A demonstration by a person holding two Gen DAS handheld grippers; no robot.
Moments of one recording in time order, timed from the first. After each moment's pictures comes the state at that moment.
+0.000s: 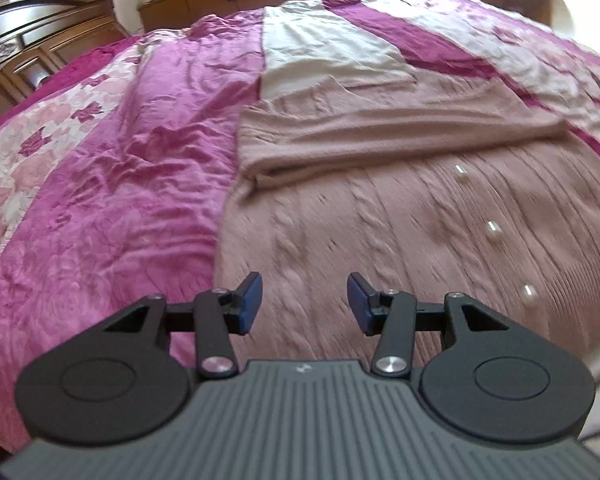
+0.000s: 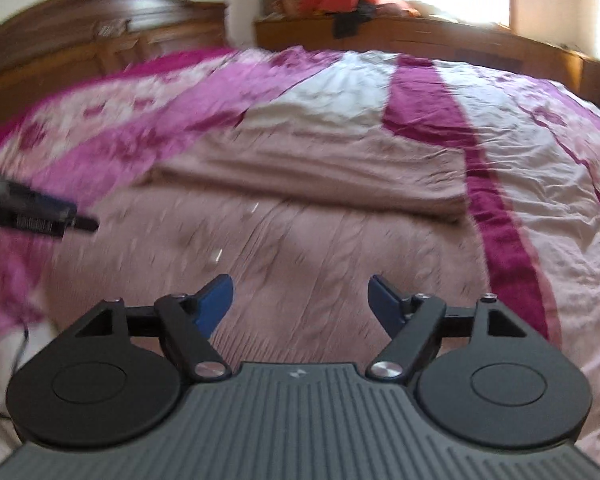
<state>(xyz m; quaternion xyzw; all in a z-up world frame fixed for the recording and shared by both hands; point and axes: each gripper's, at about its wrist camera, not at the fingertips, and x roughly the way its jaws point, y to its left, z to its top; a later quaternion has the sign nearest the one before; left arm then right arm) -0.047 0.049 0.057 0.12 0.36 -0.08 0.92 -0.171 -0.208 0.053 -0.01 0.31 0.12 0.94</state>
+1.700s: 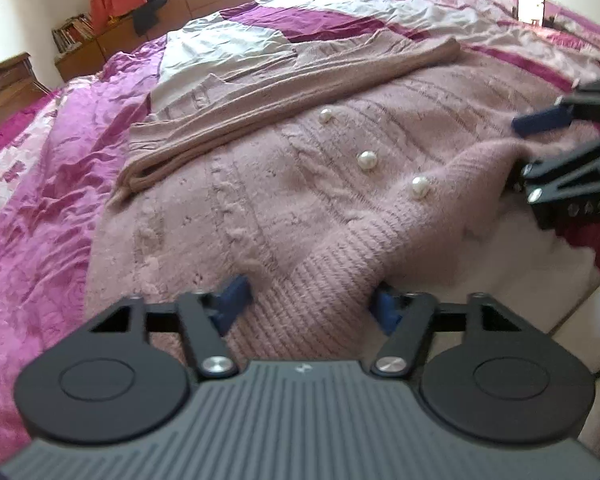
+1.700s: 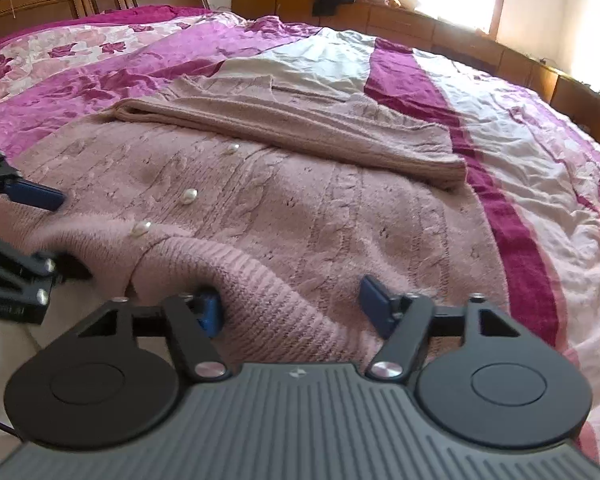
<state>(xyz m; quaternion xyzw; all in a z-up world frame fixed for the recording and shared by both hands) -0.076 -0.011 0.007 0.20 0.34 -0.19 0.90 -0.164 -0.173 0.009 -0.07 0.33 0.04 0.94</state>
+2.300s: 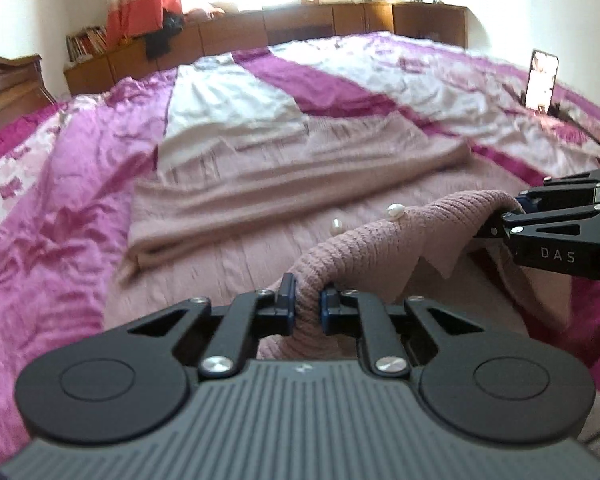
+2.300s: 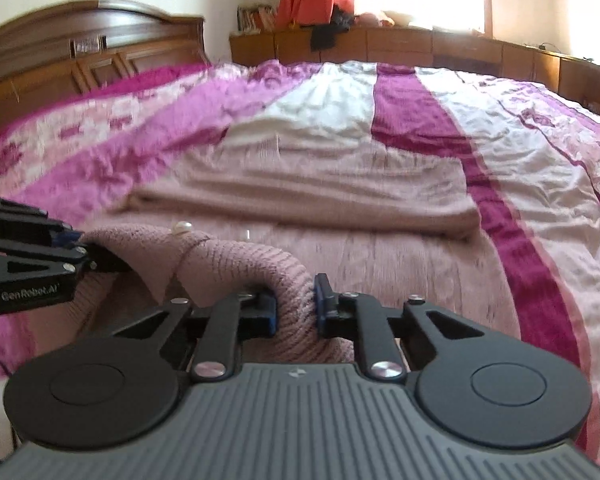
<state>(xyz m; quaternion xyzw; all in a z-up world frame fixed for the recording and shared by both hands) -0.048 -0.014 0.063 0.13 0.28 -0.20 0.93 -0.139 -0.189 0.052 0.03 0.28 0.07 0.96</state>
